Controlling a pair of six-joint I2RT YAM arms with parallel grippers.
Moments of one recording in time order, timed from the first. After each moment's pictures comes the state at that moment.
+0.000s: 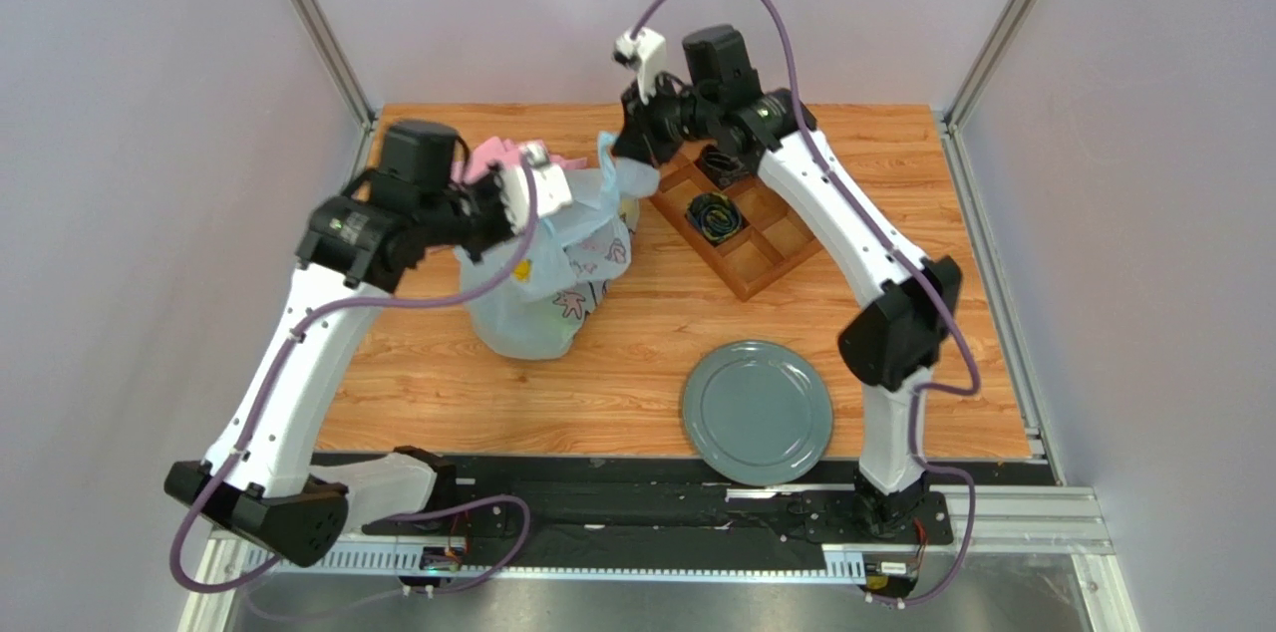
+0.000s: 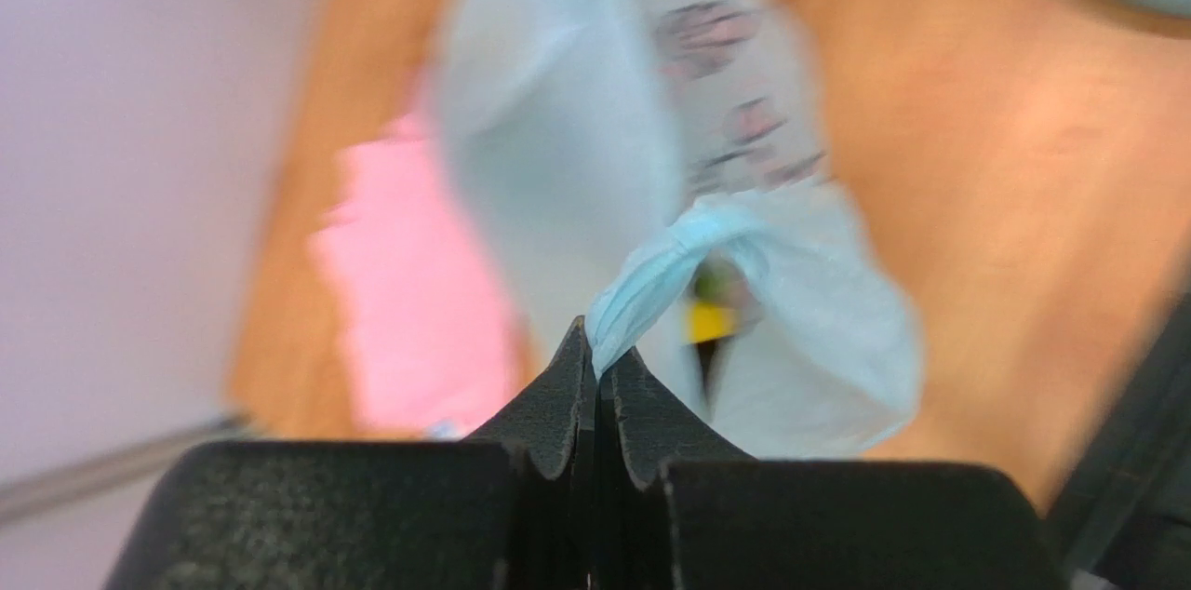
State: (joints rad) left arm -0.44 1.19 1.48 -1.04 0.35 0.82; right arm 0.55 1.93 2.07 -0.68 -0.52 -0.16
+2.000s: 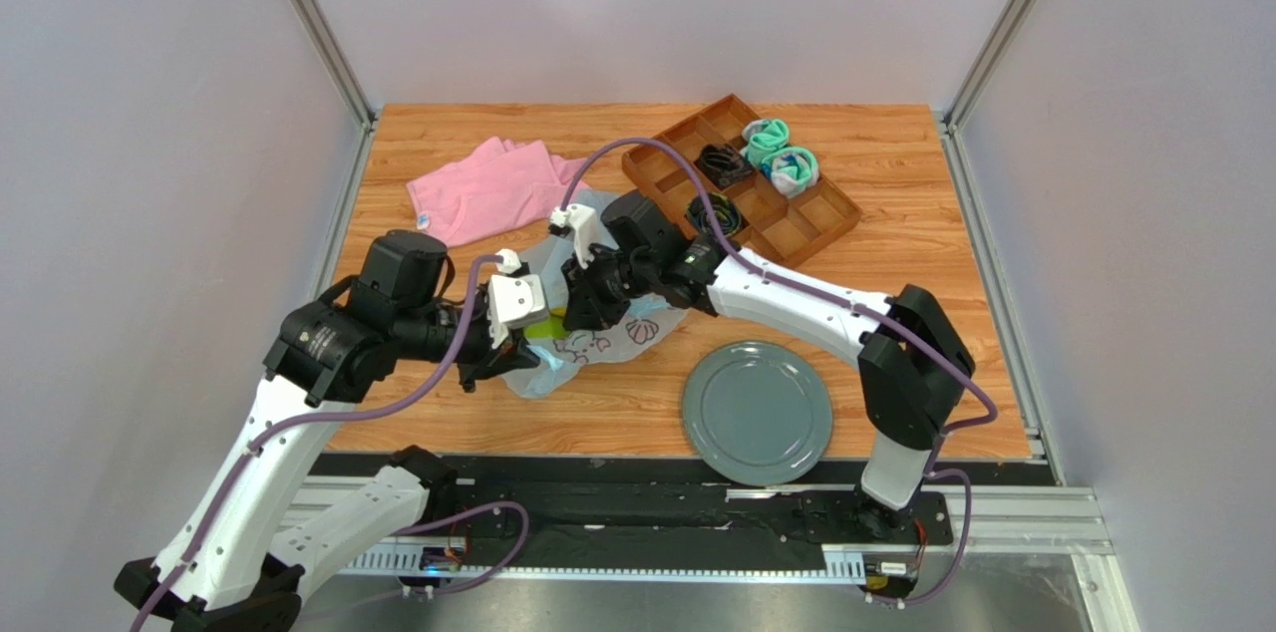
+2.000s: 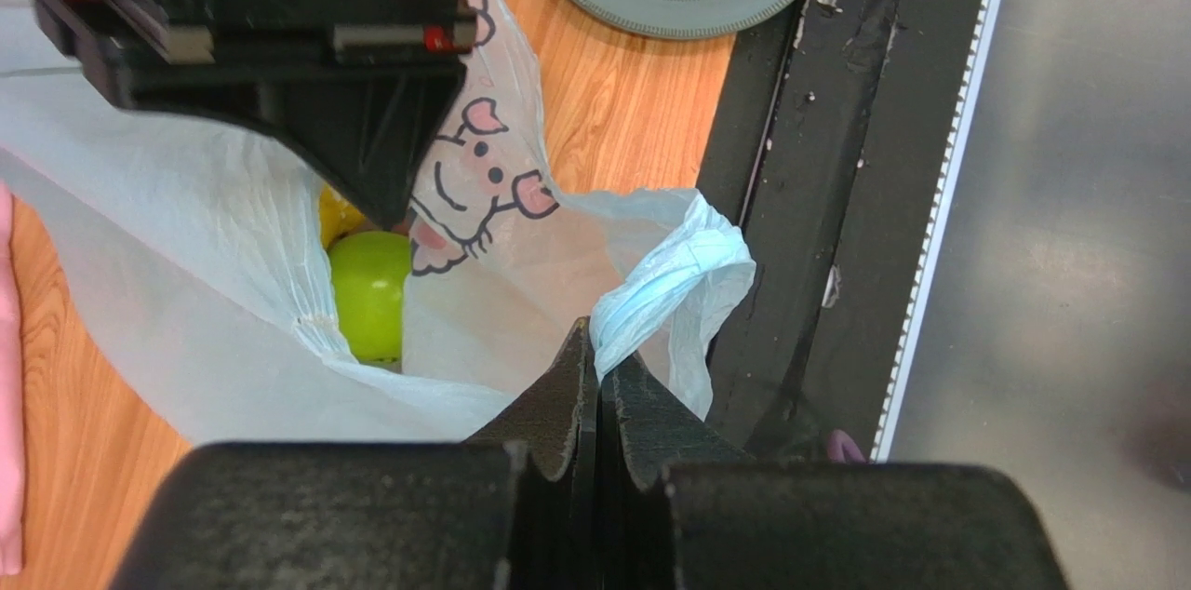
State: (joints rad) left arm -0.50 0.84 1.18 -1.16 0.64 0.55; right arm 0.89 1.75 1.40 -0.32 -0.48 0.13
